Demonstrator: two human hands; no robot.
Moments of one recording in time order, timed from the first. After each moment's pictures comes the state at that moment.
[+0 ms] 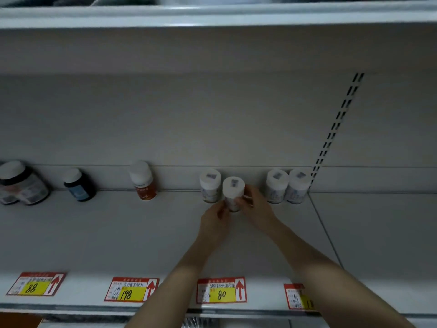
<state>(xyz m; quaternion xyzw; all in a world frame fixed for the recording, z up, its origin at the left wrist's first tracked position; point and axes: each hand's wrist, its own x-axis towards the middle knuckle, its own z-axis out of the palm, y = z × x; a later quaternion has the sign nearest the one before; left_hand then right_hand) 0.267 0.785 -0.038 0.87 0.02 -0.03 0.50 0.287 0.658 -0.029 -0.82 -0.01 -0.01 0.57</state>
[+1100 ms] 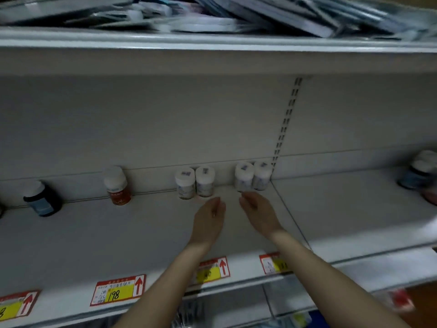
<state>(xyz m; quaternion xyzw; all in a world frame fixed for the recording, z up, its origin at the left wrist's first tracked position) 0.212 0.767 0.009 0.86 -0.09 -0.05 0.50 0.208 0.628 -0.006 -0.88 0.10 -0.09 0.46</state>
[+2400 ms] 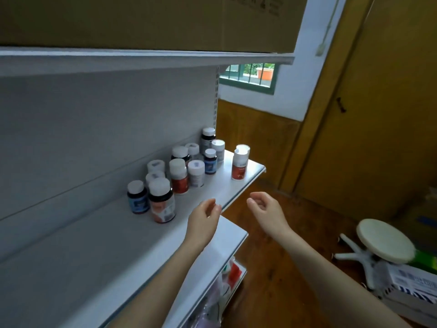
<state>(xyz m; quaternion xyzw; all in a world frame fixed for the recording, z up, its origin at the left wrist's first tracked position) 0.048 0.117 0.020 0.74 -0.34 -0.23 0.53 -0.072 0.014 0.026 -0.76 0.41 -0.31 0.40</state>
